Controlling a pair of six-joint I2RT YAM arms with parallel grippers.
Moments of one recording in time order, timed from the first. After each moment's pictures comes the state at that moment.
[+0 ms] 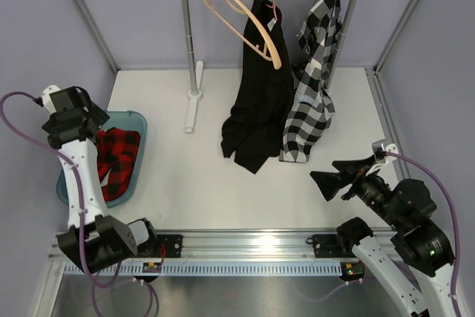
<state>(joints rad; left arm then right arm) 0.42 1.24 1.21 -0.74 -0.29 -0.42 0.46 0.25 0.84 -0.71 -0.18 0.40</state>
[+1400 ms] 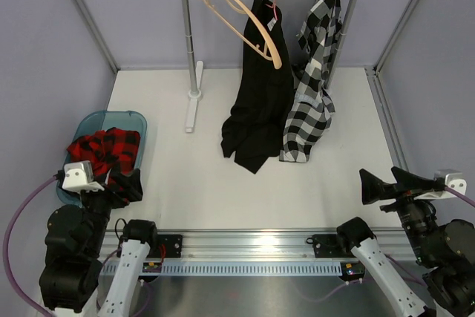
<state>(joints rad) -0.10 0.19 1.07 -1.03 -0.10 -0.23 0.46 0.12 1.08 -0.91 0.30 0.24</state>
